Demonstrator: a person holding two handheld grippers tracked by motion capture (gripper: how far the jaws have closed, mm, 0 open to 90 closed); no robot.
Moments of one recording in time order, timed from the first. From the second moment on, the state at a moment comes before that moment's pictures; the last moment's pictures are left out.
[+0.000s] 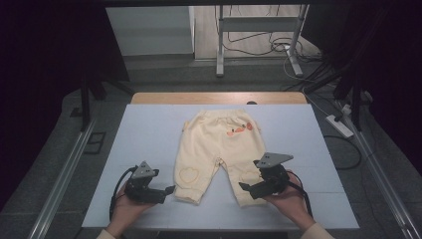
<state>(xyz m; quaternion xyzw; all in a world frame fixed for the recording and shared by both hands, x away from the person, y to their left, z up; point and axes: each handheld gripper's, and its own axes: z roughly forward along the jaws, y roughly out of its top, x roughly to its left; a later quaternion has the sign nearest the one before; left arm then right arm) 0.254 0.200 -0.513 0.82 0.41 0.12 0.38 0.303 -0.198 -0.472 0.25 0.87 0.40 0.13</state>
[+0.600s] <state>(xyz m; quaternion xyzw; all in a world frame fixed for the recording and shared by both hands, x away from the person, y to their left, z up) 0.254 0.200 -0.513 0.82 0.41 0.12 0.38 0.301 -0.147 -0.475 0.21 0.89 0.39 0.10</state>
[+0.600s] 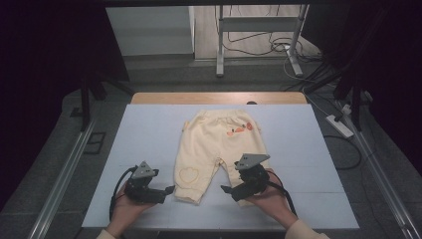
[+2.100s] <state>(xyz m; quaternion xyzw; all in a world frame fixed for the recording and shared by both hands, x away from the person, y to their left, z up) 0.254 0.202 -0.514 0.82 0.41 0.12 0.38 0.292 -0.070 -0.500 0.16 0.91 0.37 0.06</state>
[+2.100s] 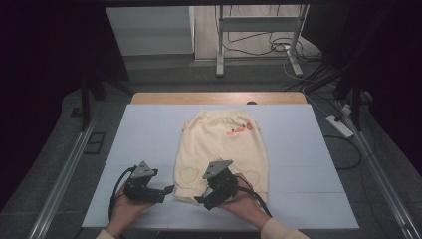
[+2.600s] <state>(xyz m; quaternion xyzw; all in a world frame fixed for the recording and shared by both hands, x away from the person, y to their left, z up) 0.254 0.204 -0.514 0.82 0.41 0.12 0.38 0.292 -0.047 -0.509 0.14 0.92 0.37 0.04</state>
